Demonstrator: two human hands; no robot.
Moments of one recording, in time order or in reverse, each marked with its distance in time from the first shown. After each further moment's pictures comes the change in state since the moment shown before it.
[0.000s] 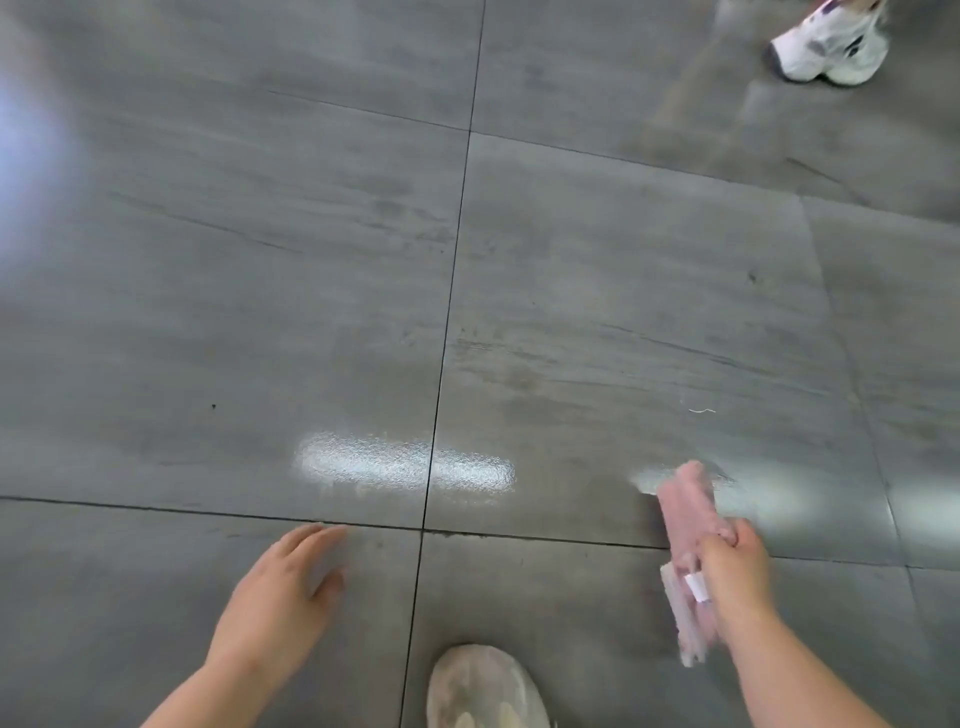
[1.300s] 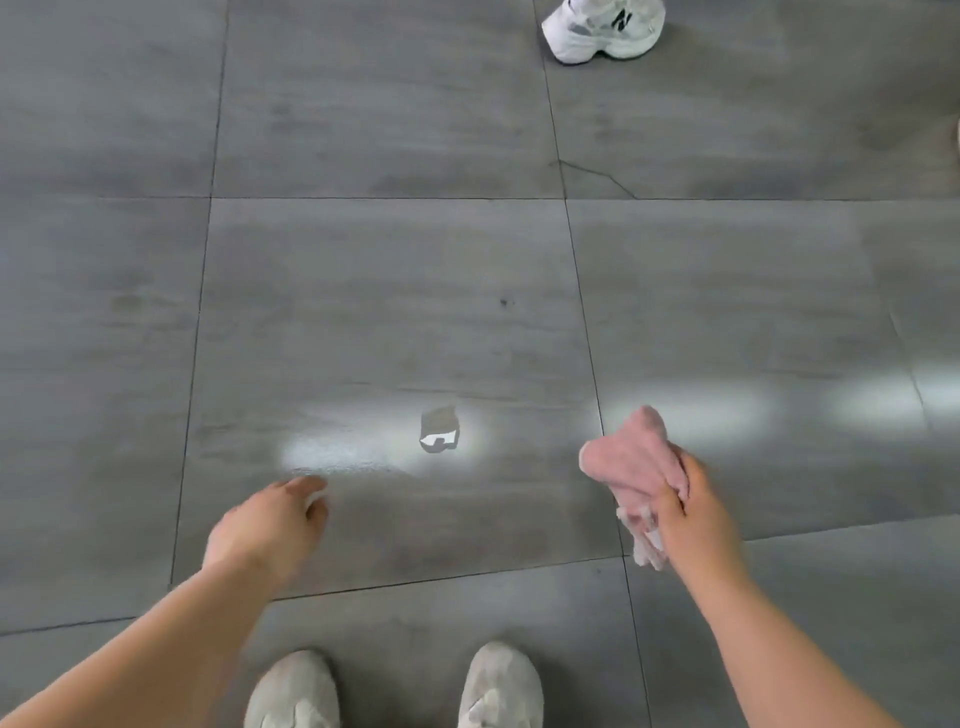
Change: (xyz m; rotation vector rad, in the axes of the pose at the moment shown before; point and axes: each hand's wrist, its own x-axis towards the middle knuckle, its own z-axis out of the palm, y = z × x) left_hand 0.006 0.378 0.034 0.444 -0.112 0.027; right_hand 0.150 -0.099 -0.292 -0.134 -0.110 -0.215
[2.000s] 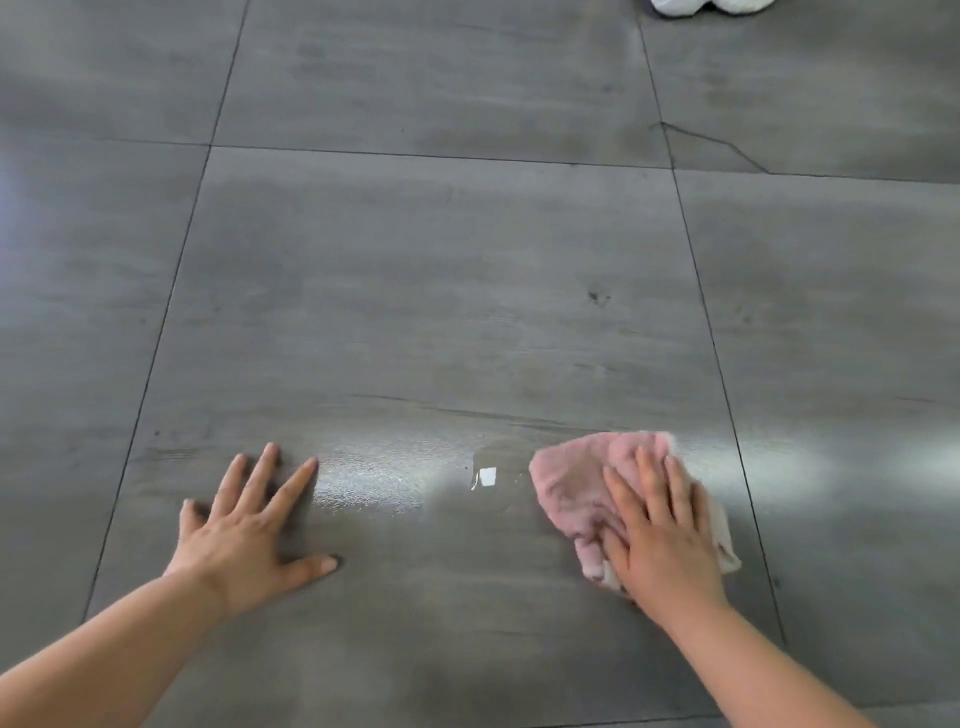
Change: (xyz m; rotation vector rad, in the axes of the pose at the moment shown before) left_hand 0.157 -0.082 0.108 0.215 -0.105 0.021; right_hand 0.128 0.092 0.206 -0.886 -0.039 -0.563
